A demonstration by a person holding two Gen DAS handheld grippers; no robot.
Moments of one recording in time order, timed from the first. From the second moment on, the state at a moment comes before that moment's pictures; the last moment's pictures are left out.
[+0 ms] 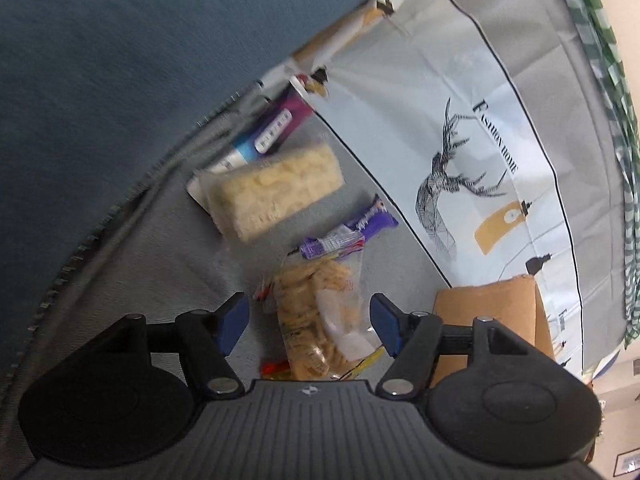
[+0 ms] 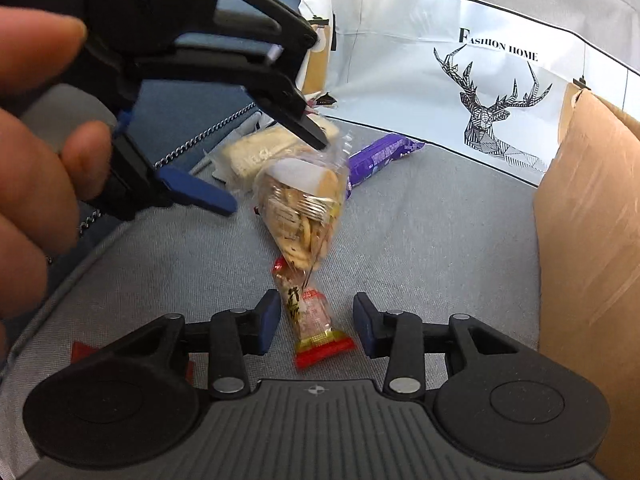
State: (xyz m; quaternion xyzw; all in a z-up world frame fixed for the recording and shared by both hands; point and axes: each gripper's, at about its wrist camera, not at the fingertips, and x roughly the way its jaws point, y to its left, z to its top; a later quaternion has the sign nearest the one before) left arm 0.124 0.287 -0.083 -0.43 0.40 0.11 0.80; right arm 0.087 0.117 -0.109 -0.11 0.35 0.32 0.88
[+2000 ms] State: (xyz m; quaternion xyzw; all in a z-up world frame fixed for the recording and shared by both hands) left arm 0.071 0.240 -0.072 -0.28 0.49 0.12 0.82; right arm 0.028 0.060 -0.097 -0.14 0.36 0.34 0.86
